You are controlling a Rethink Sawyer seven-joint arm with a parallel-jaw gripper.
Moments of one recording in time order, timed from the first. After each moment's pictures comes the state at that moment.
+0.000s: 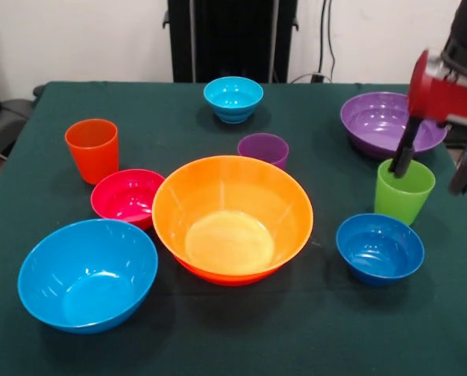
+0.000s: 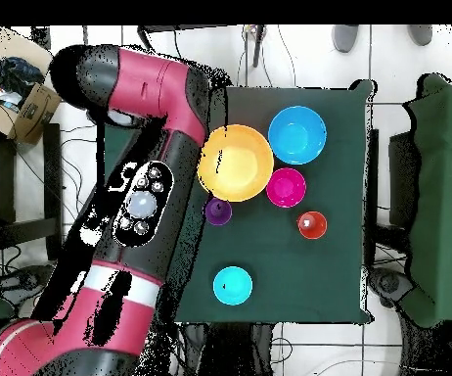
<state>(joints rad) 0.23 -0.15 -0.71 0.79 0.68 1.07 1.83</state>
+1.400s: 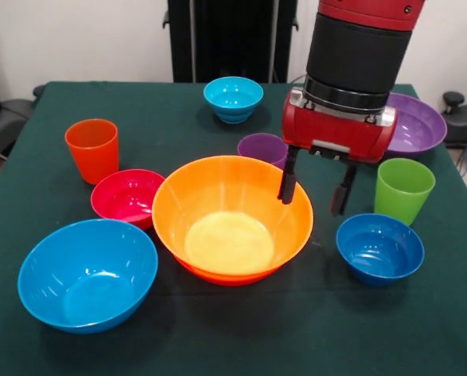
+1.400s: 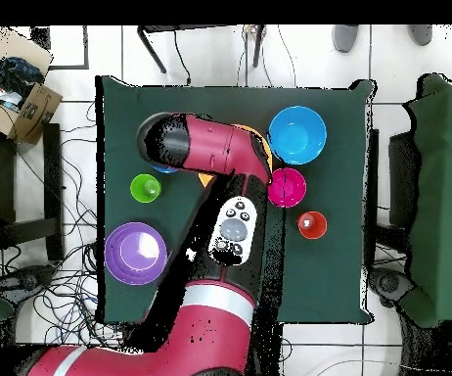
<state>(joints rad) 0.04 -0.44 -0.24 1.26 0.20 0.52 1.83</state>
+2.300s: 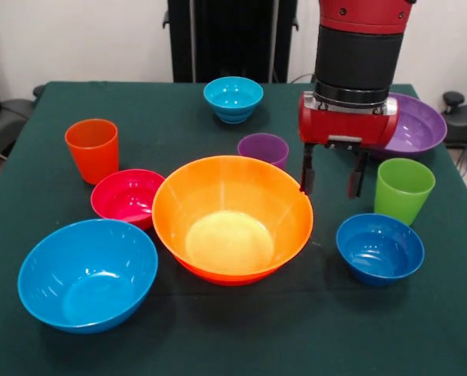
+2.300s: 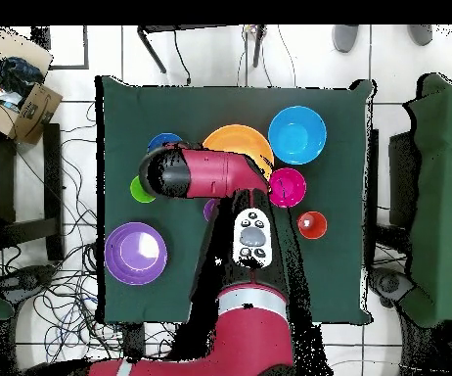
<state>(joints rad) -0.08 -0.54 0.00 1.47 -0.03 0.40 1.83</state>
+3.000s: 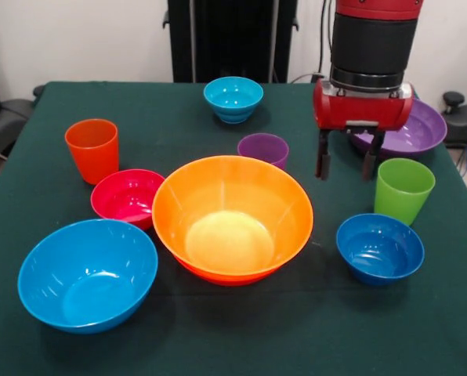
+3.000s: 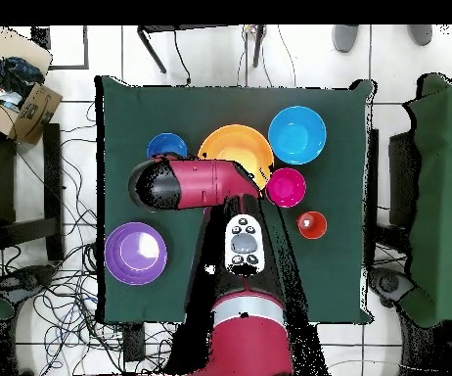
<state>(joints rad) -0.08 -0.59 0.04 1.53 -0.11 0.40 1.83</state>
